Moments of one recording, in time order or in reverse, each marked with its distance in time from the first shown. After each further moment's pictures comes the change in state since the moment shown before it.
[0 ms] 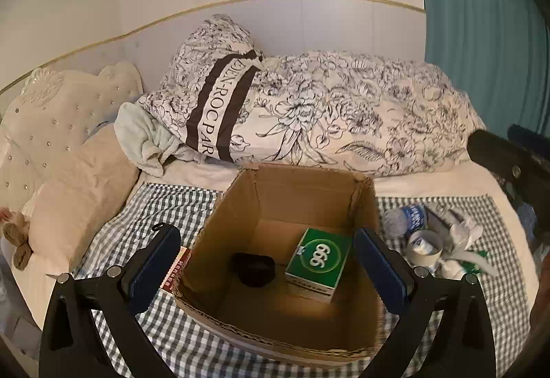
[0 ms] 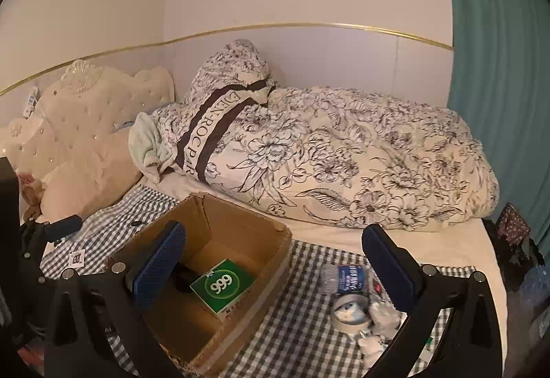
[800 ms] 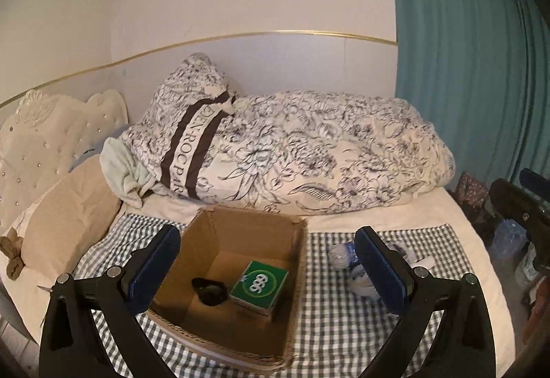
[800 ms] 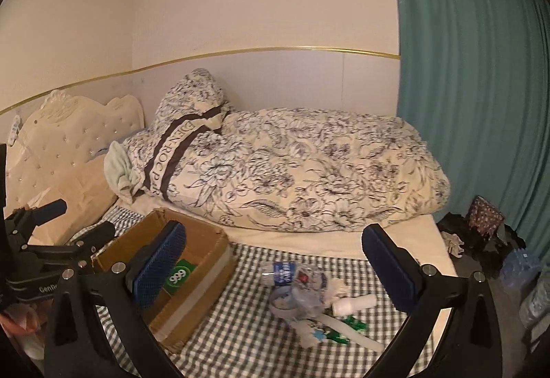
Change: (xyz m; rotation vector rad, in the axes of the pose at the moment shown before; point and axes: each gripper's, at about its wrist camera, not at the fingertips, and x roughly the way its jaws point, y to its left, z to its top) left arm -0.073 -0.069 0.029 0.000 -0.131 -0.075; right arm -0.102 -0.089 -0.001 0.073 -0.075 -0.122
